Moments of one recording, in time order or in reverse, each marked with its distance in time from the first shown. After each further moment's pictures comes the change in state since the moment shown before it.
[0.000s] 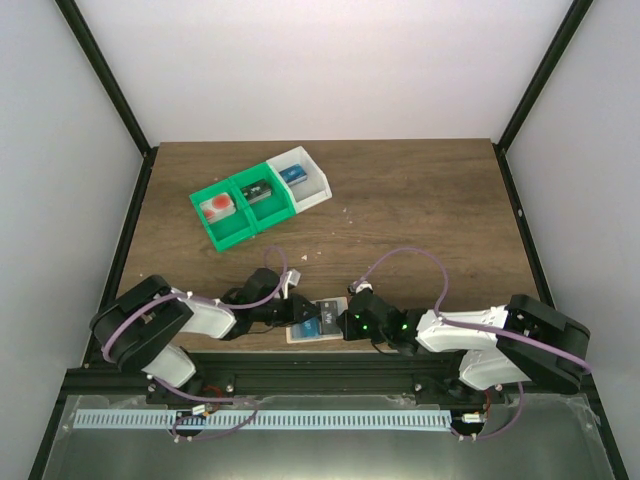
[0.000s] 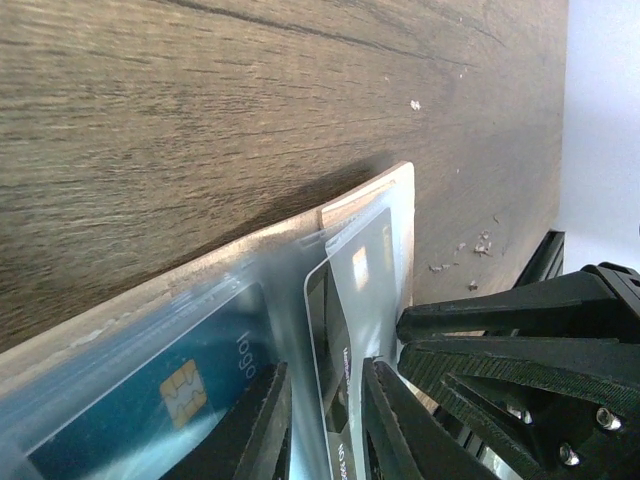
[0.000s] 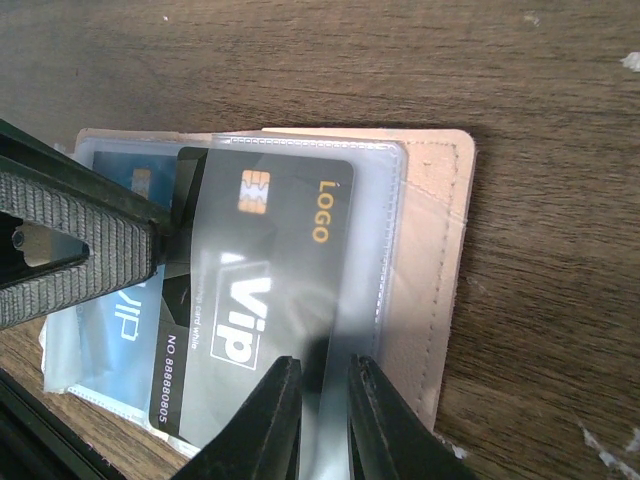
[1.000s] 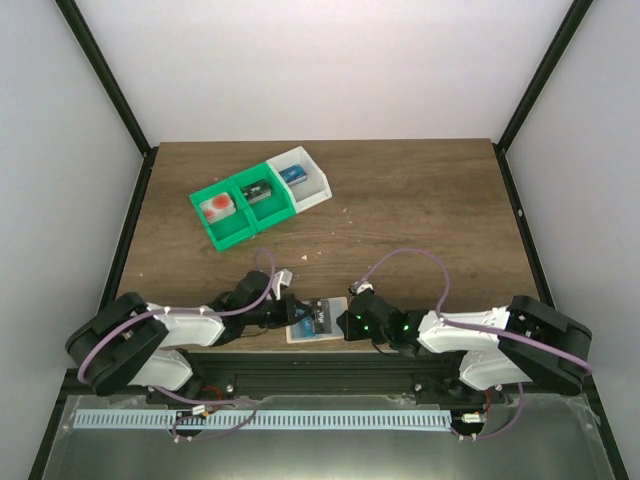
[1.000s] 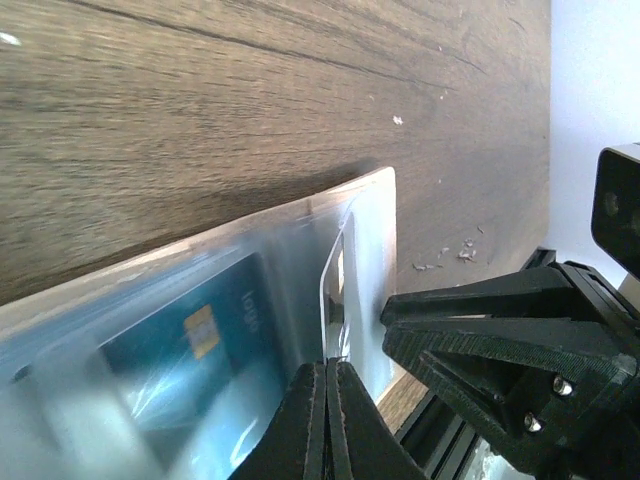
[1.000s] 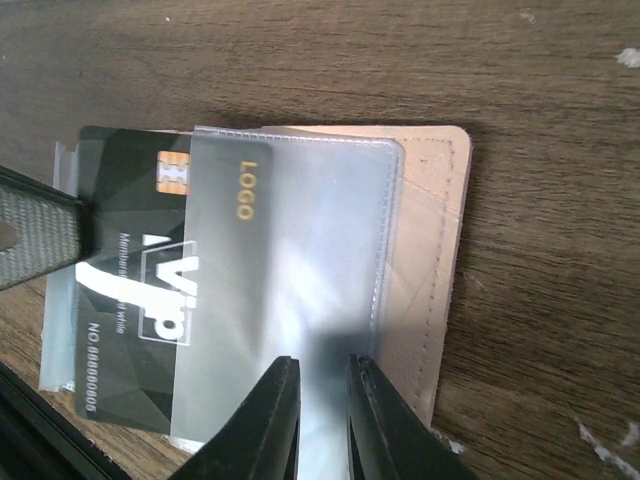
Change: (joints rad) left arm 0.000 -0.131 -0.042 -0.055 -0.045 -0.018; right arm 0.000 -0.010 -0.013 0.012 0.000 0.003
